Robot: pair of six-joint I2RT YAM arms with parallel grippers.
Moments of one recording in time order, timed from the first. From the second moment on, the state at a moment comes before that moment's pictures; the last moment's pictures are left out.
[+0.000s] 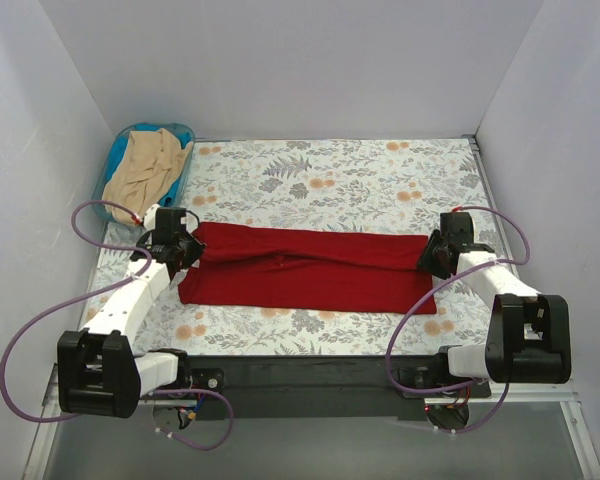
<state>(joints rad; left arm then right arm) -0.09 1.18 0.74 -0.42 -0.19 -0.82 0.02 1.32 0.66 -0.35 0.05 0.47</state>
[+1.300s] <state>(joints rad) -0.05 1.57 1.29 -0.35 -0.06 -0.68 -0.02 1.66 1.18 -0.41 -0.02 0.41</state>
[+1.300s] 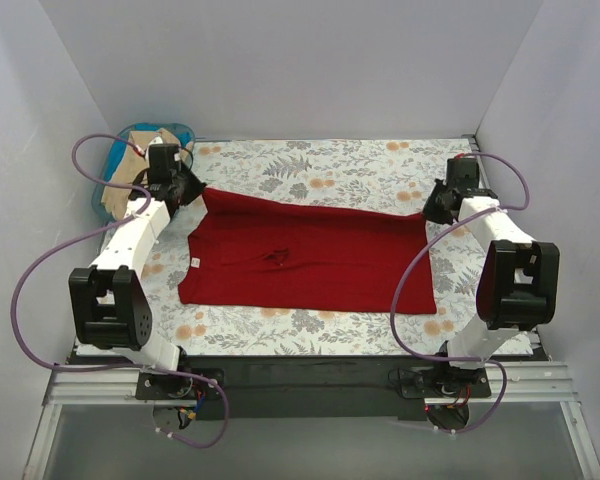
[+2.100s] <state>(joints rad) -0.04 1.26 0.92 -0.38 -0.04 -0.72 -0.03 1.46 0.86 -0.40 -0.03 0.41</state>
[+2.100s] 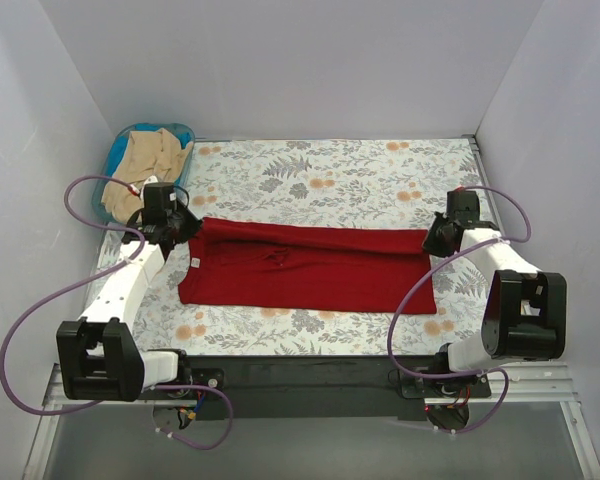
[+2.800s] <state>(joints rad) -0.04 1.18 0.83 -0.40 -0.04 -0.72 -0.08 1.44 0.80 -0.39 -0.03 0.39</state>
